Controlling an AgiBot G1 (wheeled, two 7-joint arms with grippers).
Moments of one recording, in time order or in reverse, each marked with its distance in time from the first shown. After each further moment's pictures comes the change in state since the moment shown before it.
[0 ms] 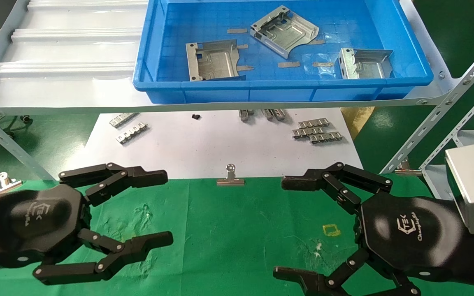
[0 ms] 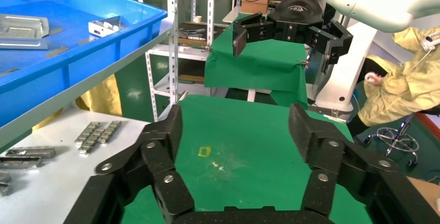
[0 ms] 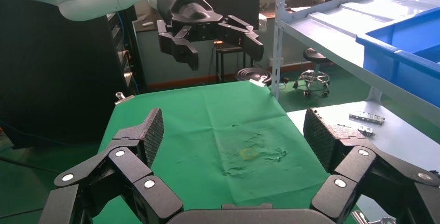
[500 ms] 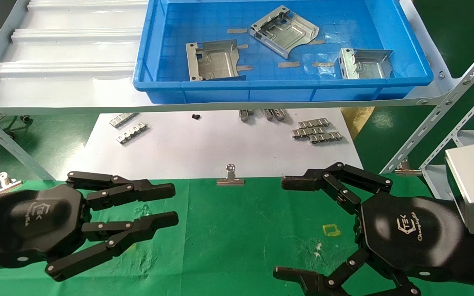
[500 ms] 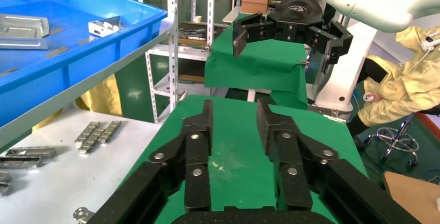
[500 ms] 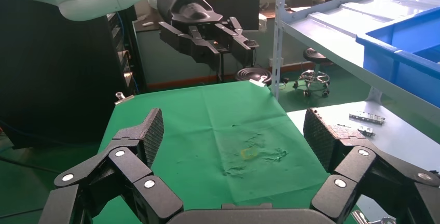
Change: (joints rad) left arm 0.000 0.000 0.000 0.000 0.000 0.000 0.000; right arm 0.000 0.000 0.000 0.000 0.000 0.000 0.000
